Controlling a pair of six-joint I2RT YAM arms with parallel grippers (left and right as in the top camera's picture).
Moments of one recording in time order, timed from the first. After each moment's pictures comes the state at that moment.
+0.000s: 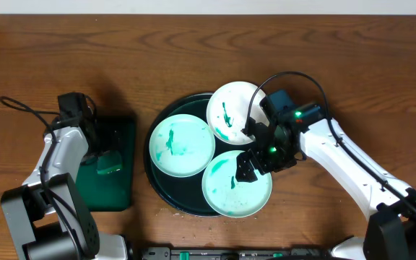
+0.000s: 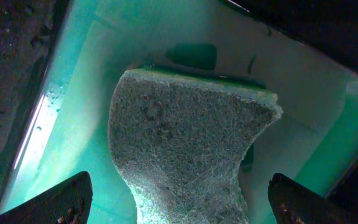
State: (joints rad) left arm 0.29 1.63 0.91 -0.62 -0.04 -0.18; right arm 0.48 1.61 1.15 -1.11 -0.48 0.04
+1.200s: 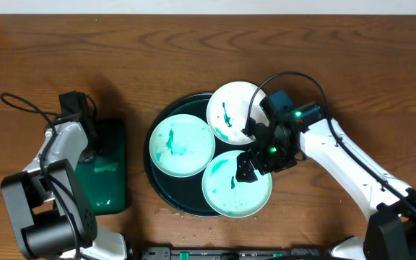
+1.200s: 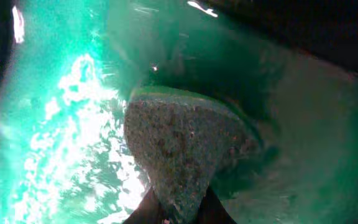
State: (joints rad) left arm 0.30 1.70 0.93 -0.60 -0.11 -0.21; right arm 0.48 1.61 1.15 -1.12 -0.47 0.05
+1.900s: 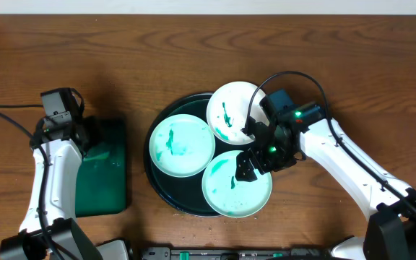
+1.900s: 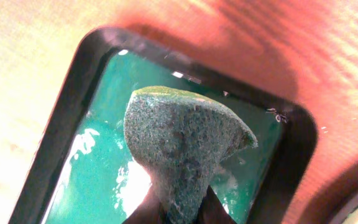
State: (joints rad) left arm 0.31 1.43 0.93 -0.63 -0.08 -0.17; right arm 0.48 1.61 1.15 -1.11 -0.47 0.05
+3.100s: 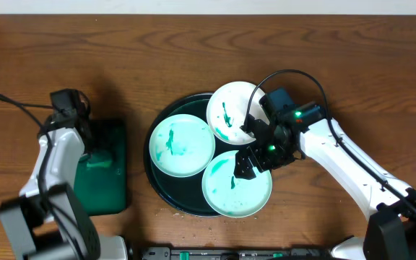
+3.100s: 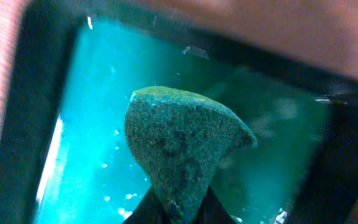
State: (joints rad) left arm 0.31 1.59 0.93 -0.62 -0.10 -0.12; right arm 0.48 1.61 1.15 -1.07 -0.47 0.05
